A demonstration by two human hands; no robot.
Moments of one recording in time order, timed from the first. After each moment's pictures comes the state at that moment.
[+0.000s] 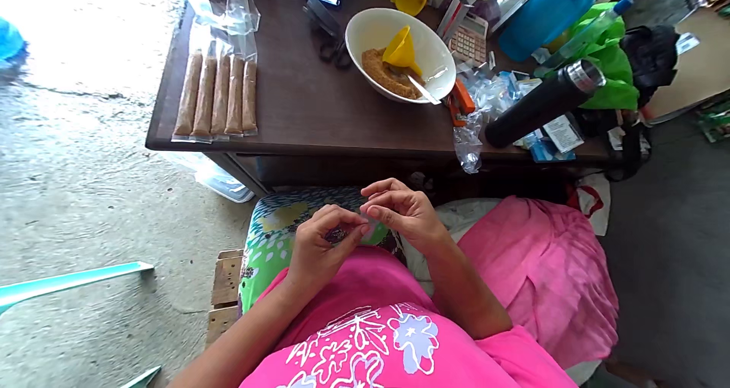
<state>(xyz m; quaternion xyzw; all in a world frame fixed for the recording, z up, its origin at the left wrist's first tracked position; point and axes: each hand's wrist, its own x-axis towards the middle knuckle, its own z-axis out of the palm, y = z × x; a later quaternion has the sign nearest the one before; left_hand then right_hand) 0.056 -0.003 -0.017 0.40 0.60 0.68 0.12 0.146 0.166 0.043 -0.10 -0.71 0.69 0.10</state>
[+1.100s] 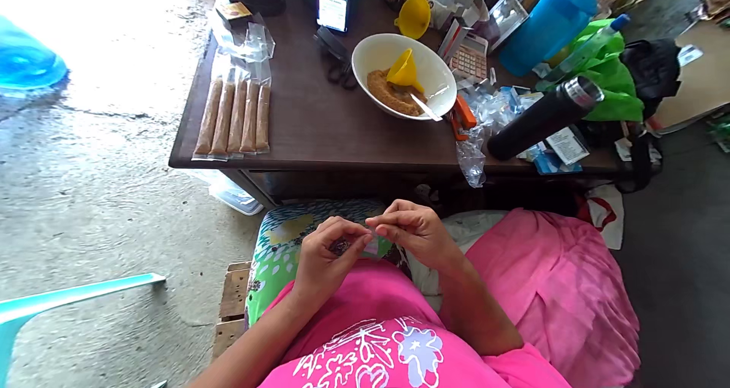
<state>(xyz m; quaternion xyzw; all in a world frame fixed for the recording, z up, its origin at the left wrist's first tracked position) 0.055 -0.001 -0.014 0.40 0.62 0.67 0.10 0.153 0.176 0.043 0.00 -0.75 0.64 0.13</state>
